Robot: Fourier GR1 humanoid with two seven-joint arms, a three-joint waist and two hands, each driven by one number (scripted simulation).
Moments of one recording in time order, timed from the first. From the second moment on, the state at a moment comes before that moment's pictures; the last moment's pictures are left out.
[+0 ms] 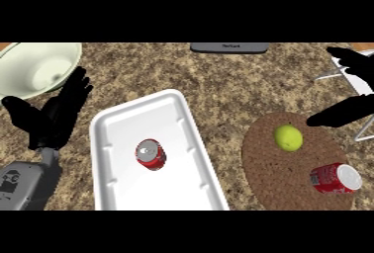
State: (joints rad) left arm -0.26 0.37 -0.08 -1.48 0.28 0.15 0.17; right arm -0.53 -0.77 0.21 -1.60 0.01 0.13 0.88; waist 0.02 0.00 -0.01
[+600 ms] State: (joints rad) left arm -0.28 0.36 -0.08 -1.46 0.27 0.13 0.17; right arm -0.77 -0.67 0.53 -1.43 0.17 0.30 1.09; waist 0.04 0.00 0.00
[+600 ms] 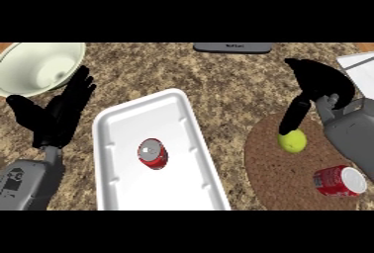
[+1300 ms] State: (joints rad) left arm -0.25 0.36 -0.06 -1.50 0.27 0.13 0.19; right arm -0.84 -0.55 0.67 -1.22 0.22 0.38 1.14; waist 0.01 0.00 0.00
